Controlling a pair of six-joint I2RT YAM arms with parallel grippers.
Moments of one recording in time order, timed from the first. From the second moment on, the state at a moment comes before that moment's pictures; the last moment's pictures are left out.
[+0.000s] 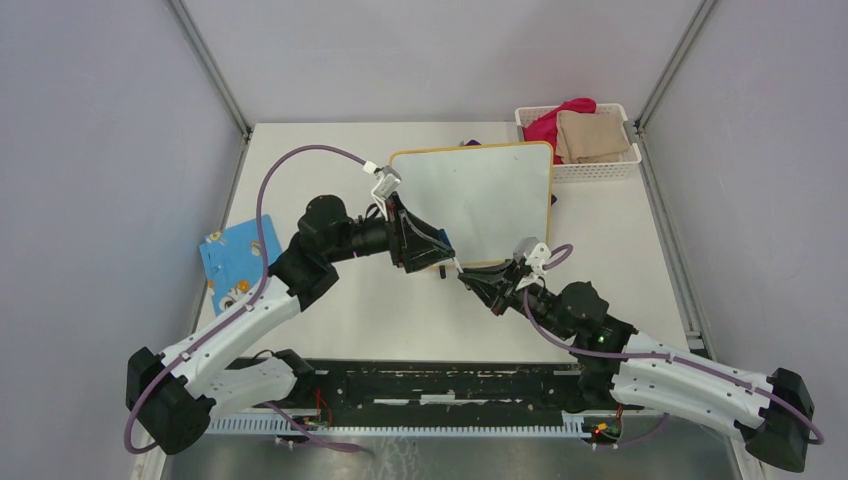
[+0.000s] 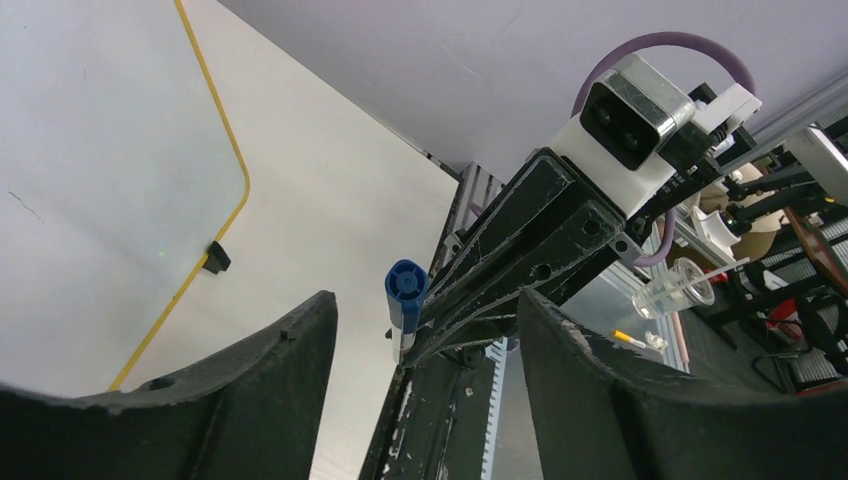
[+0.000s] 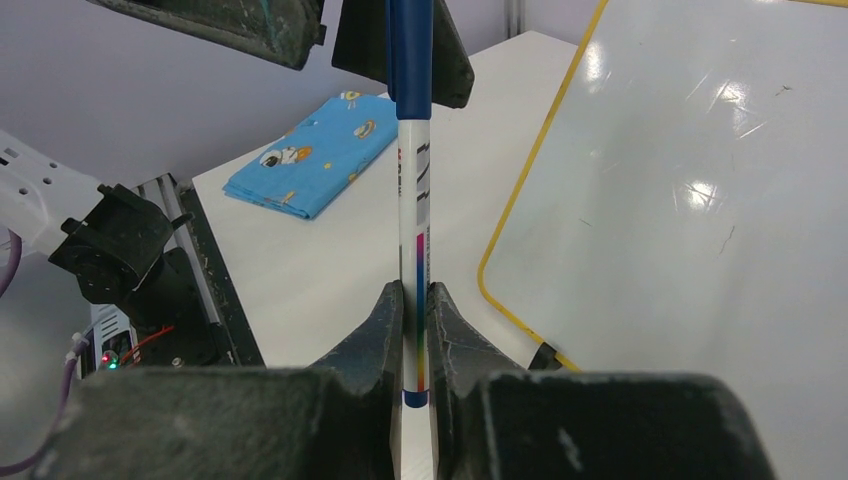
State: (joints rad) left arm -0.67 1.03 0.84 0.17 0.65 -0.54; right arm 1.04 0.67 0.37 0.40 0.06 0.14
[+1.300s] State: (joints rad) left arm -0.71 1.02 0.84 0.22 0.59 -0.57; right arm 1.04 0.66 0.41 0.38 -0.01 0.17
